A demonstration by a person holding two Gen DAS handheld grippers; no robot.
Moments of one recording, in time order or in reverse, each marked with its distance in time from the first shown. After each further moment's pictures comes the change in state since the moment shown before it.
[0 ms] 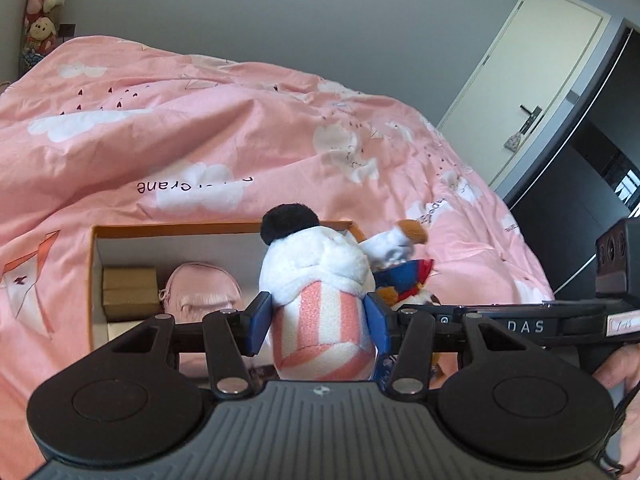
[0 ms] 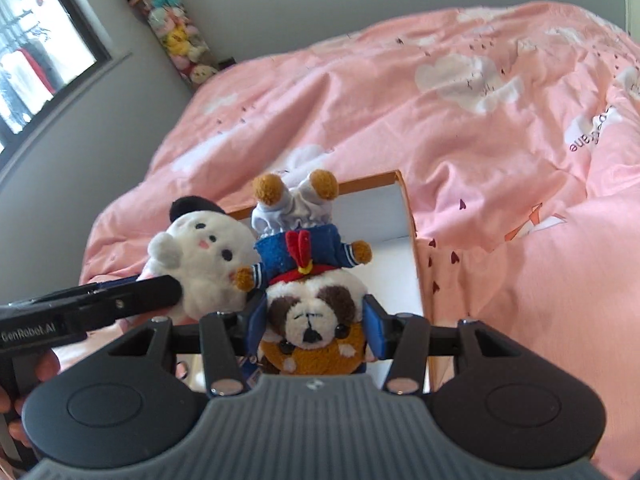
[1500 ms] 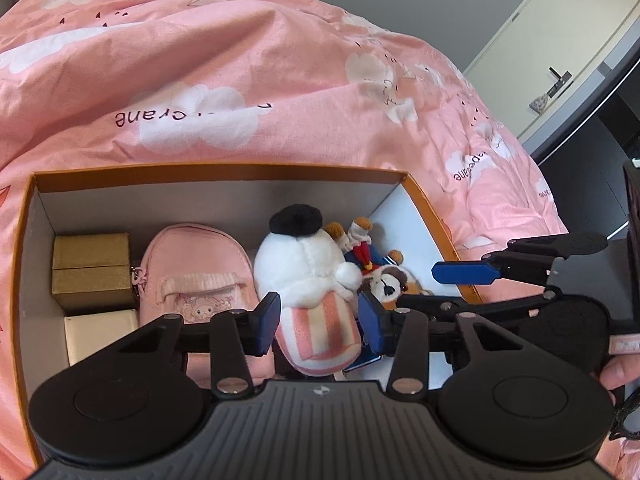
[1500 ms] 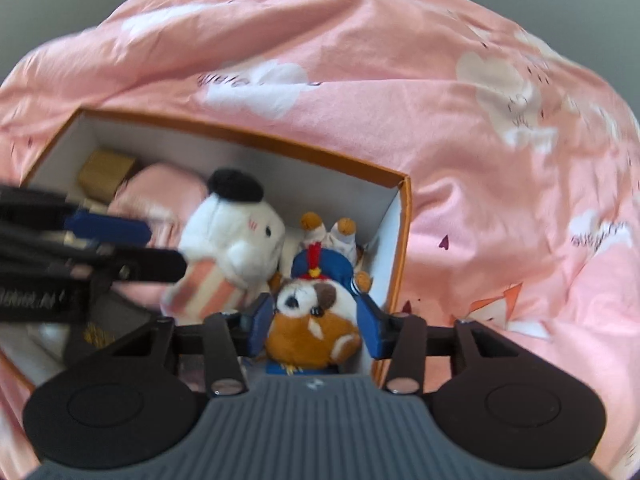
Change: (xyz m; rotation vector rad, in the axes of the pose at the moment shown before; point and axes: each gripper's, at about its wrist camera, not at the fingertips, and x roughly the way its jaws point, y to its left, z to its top) left arm 0.089 0.031 -0.005 -0.043 0.191 0.009; right arm 0.116 0.011 0.025 -0.473 0.227 -0.265
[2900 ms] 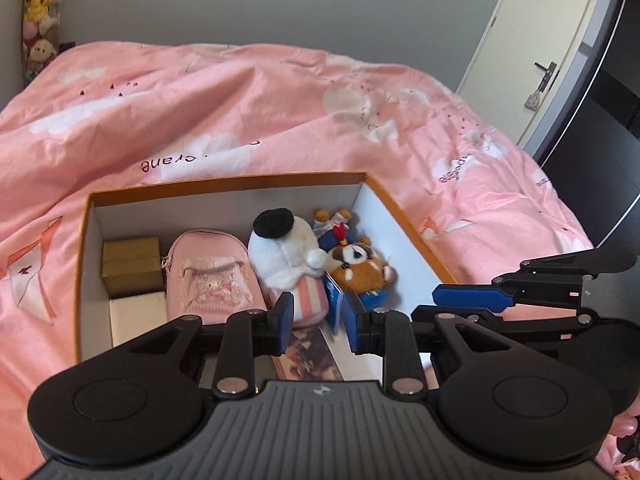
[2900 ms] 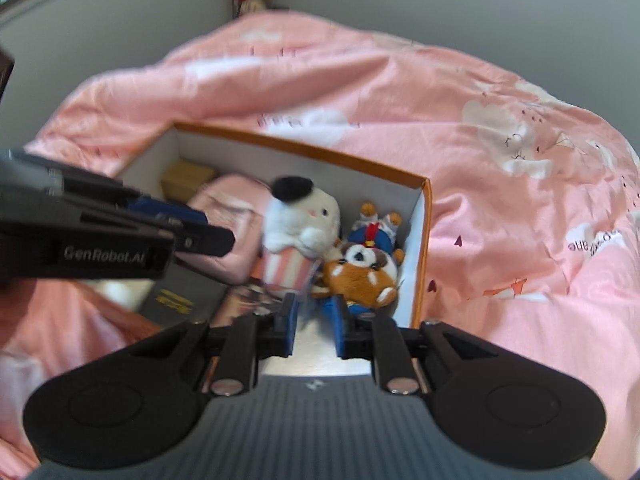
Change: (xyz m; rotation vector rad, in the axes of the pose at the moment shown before) left arm -0.072 -0.051 -0.063 0.139 -0.166 0.106; right arm -0.079 0.030 -0.079 0.034 -0.243 0.068
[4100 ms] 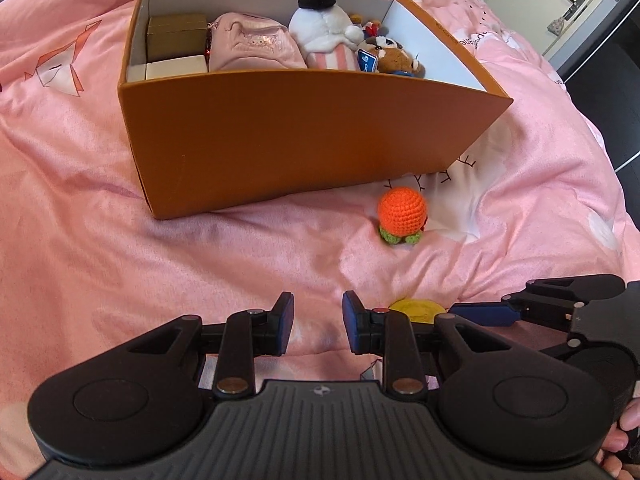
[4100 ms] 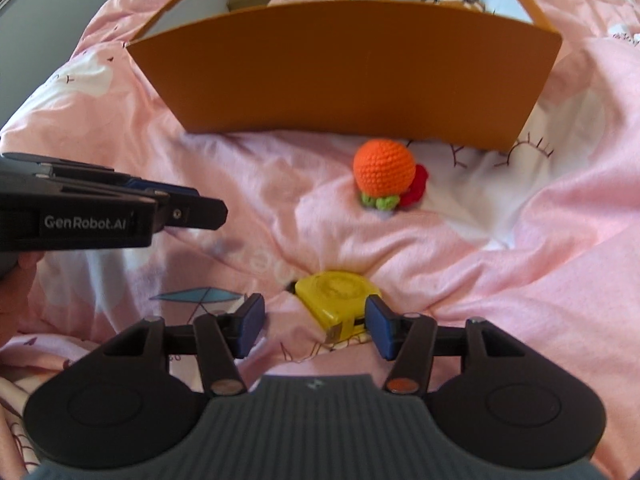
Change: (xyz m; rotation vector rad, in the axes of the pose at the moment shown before) left arm -0.014 0.029 -0.122 -0.064 0.340 0.005; right arm 0.007 0.077 -0.139 0.220 0.330 0.141
